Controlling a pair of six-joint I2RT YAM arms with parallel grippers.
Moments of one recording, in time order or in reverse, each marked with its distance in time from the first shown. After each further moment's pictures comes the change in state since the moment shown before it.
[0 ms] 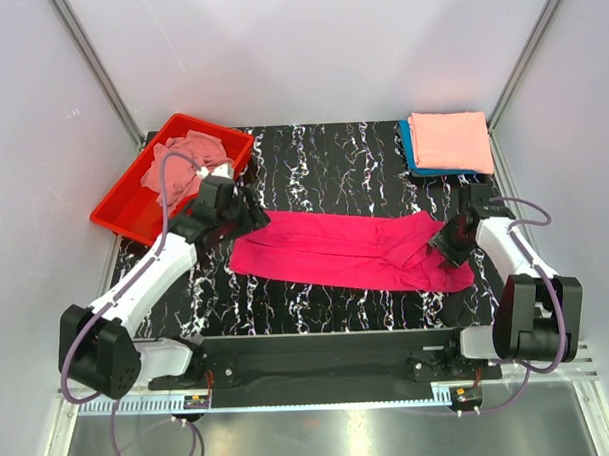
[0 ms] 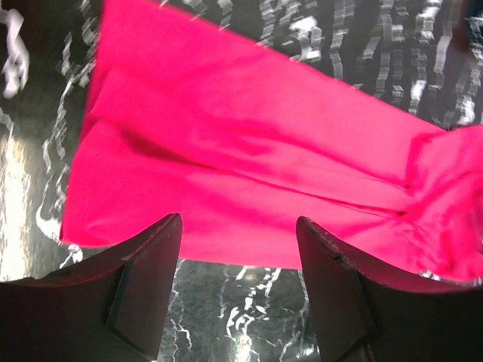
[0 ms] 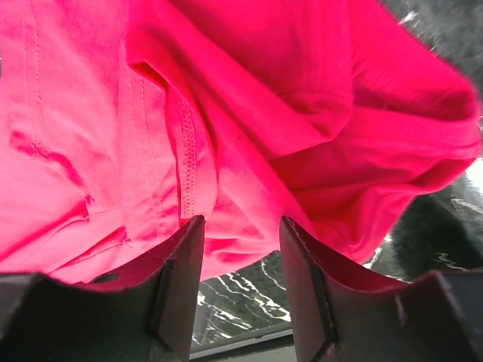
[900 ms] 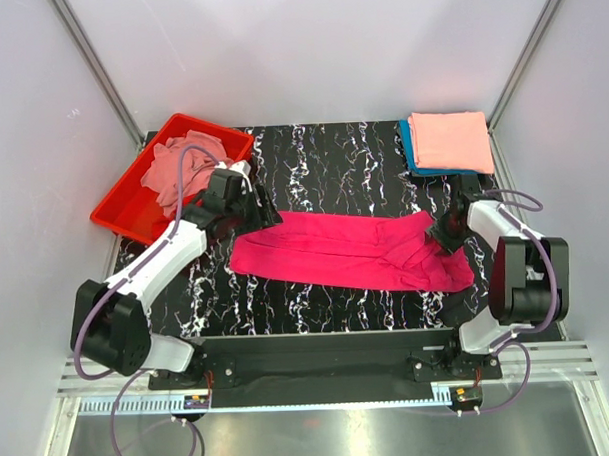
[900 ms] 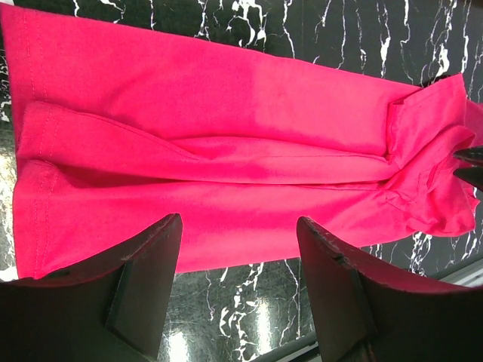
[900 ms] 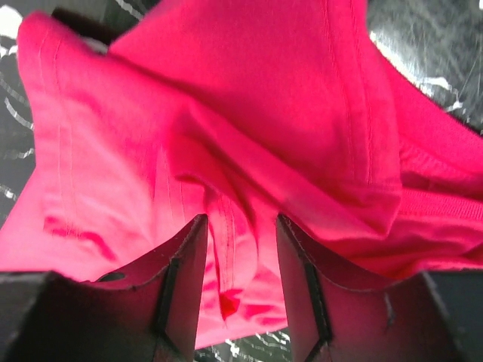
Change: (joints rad) left arm 0.000 0.136 0.097 0.028 0.159 0.101; right arm 0.022 0.197 0.063 0.133 0.060 0.098
